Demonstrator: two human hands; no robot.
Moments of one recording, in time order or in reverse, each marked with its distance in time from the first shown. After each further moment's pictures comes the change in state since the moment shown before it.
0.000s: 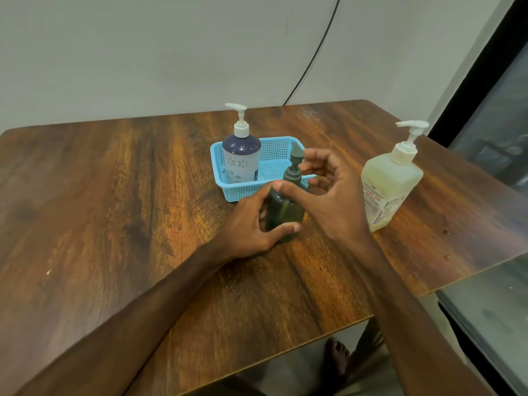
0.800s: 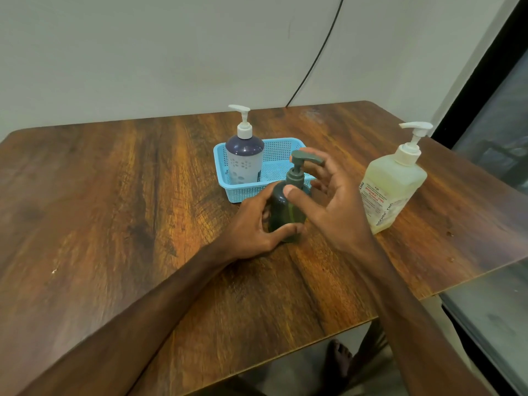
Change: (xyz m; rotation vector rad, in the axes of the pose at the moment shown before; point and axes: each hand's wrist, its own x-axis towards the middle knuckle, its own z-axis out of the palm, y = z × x) left_hand 0.001 -0.003 0.000 -0.029 0.007 0.024; right_hand -0.005 0.006 -0.001 -0.017 -0.137 0.006
